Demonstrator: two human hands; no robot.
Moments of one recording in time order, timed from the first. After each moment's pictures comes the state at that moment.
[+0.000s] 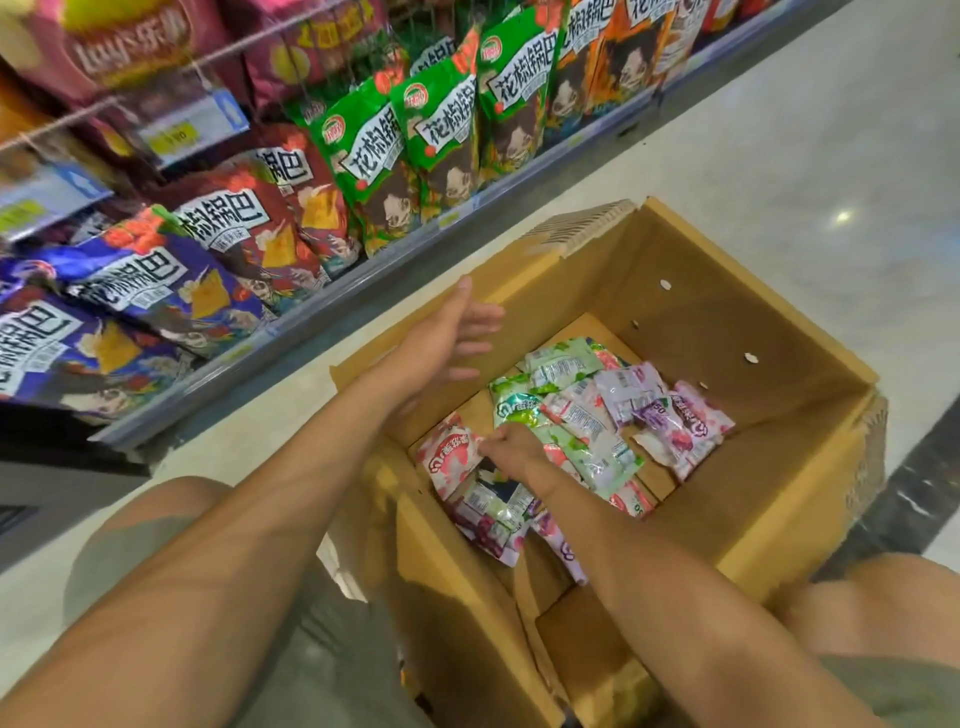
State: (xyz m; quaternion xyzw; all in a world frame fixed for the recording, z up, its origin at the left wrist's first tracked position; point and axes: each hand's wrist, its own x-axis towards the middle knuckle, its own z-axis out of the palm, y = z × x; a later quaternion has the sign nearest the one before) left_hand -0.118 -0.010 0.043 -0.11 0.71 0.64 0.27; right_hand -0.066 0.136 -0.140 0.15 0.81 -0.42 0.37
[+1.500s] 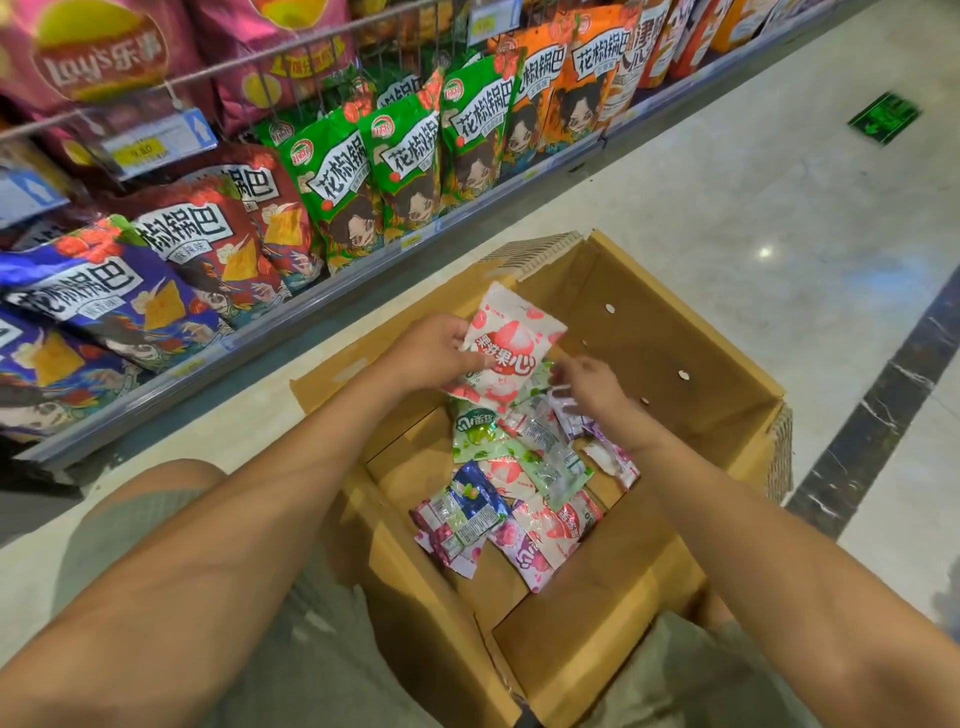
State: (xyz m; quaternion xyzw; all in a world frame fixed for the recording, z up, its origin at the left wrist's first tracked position) left_hand -0.144 0.014 0.034 0.00 0.84 0.48 0.26; right_hand -0.130 0.261 -0.023 0.20 0.80 -0.52 0.22
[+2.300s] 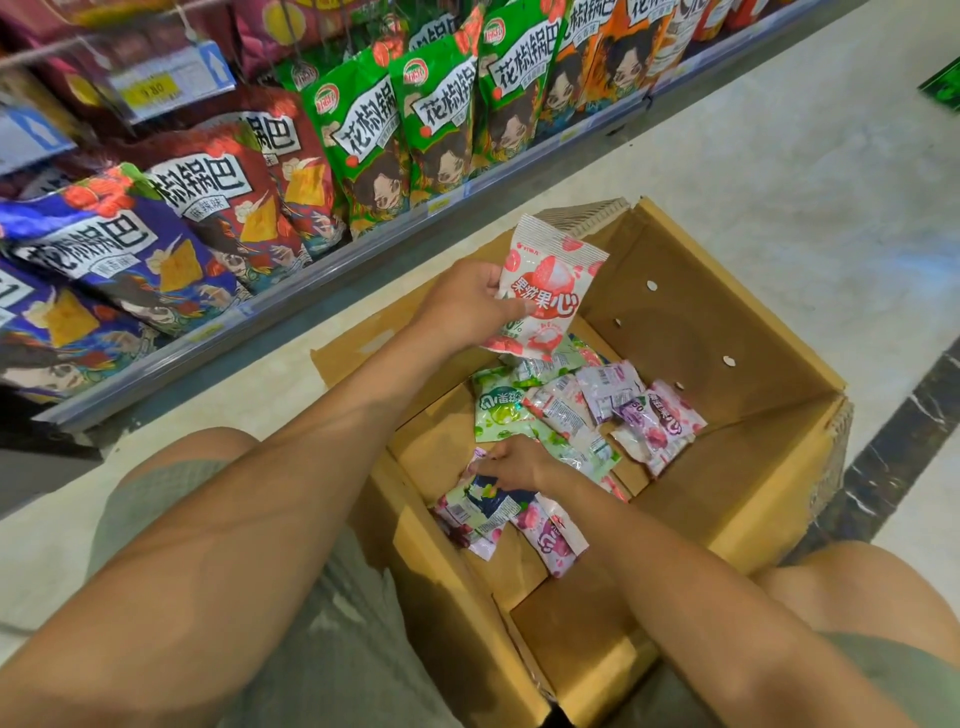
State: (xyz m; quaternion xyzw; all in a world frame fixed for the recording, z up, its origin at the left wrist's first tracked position) left_hand -0.154 0.019 0.044 -0.04 0.84 0.51 0.19; right_hand -0.058 0.171 -0.137 0.08 0.82 -0.34 0.45
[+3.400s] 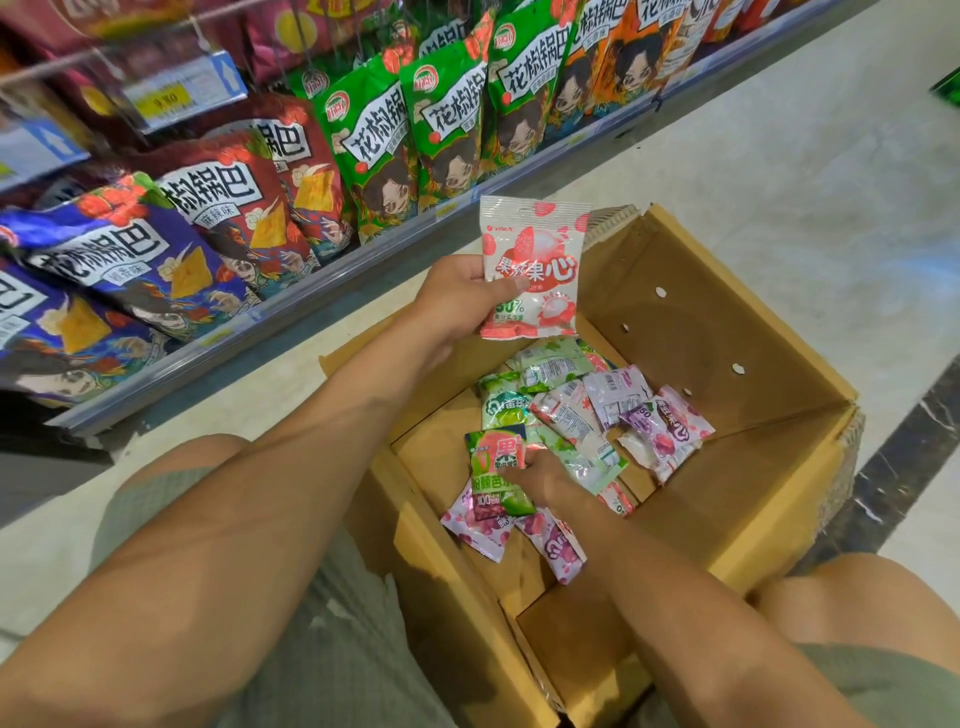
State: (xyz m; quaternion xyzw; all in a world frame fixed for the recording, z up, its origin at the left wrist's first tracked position) left_hand -0.158 0.008 0.055 -0.14 0.70 0.68 0.18; right_hand -0.046 0.188 -0.172 0.19 0.82 -0.36 0.40
